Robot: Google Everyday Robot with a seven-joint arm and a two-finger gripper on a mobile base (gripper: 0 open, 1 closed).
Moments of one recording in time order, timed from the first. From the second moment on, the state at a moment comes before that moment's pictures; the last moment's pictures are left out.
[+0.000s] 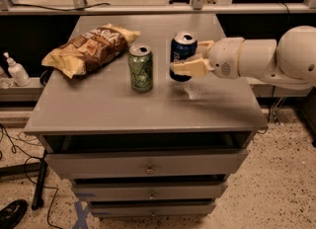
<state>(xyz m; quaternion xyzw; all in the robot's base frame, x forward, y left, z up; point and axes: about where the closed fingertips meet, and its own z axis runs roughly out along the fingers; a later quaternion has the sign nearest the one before) 0.610 -0.077 0.909 -0.43 0.68 0.26 0.54</state>
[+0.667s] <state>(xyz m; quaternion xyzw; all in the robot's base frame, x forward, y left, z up) 0.598 -0.044 0.900 -0.44 0.66 0.30 0.53</state>
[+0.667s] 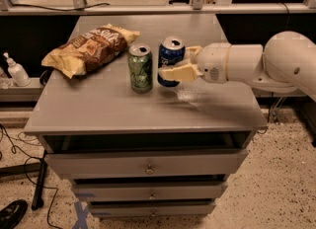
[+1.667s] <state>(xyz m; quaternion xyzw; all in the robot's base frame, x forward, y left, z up) 0.587 -0.026 0.861 -0.45 0.69 0.32 0.48</state>
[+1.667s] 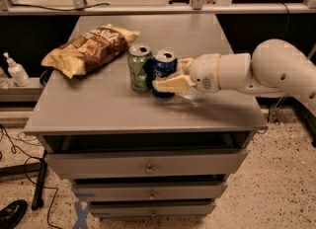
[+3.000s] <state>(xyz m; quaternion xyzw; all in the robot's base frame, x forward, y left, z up) 0.586 -0.037 0.858 -0.44 0.70 0.30 0.48</state>
